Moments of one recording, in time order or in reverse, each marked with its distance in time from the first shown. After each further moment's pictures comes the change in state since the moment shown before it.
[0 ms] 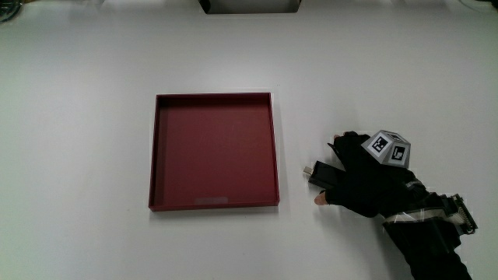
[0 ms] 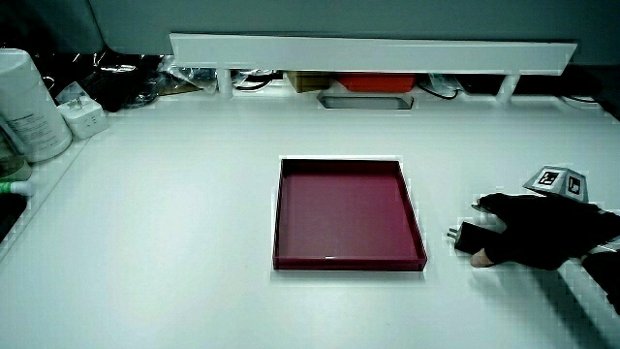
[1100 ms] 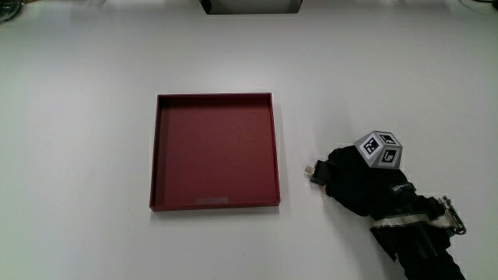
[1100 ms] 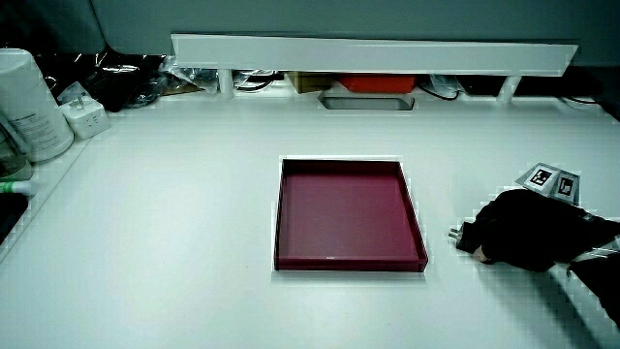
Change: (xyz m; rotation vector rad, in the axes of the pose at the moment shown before) arm -0.015 -0.003 -0.004 0.194 -0.076 0.020
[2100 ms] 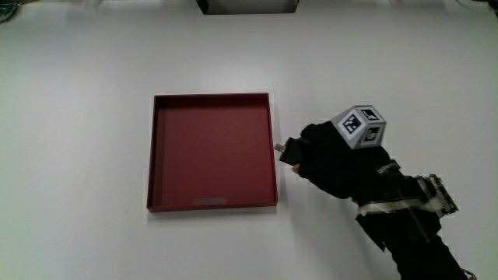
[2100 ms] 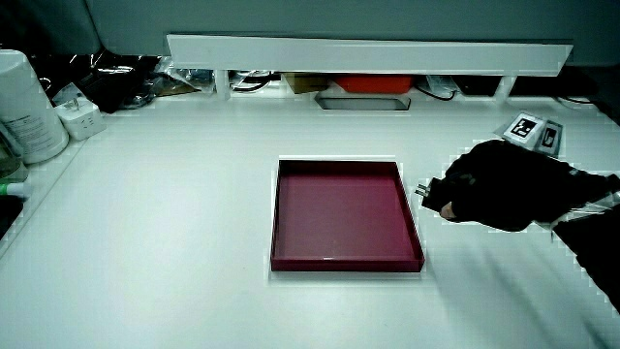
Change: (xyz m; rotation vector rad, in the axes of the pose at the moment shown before) arm -0.068 -0.013 0.044 0.035 0.100 0.210
